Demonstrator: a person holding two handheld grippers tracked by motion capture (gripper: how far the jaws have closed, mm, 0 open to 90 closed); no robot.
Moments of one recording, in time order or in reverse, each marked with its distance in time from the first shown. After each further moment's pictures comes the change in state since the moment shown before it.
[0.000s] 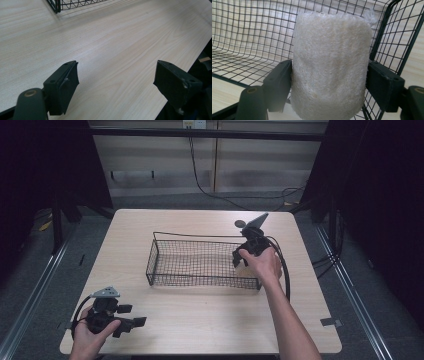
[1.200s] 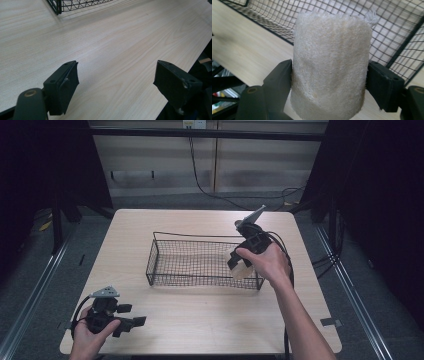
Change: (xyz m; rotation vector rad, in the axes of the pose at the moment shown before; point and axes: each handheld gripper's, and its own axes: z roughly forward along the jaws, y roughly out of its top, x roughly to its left) left arm 0.000 0.000 0.000 -0.011 0.005 0.004; right arm 0.024 -0.018 -0.047 0.023 0.149 -0.218
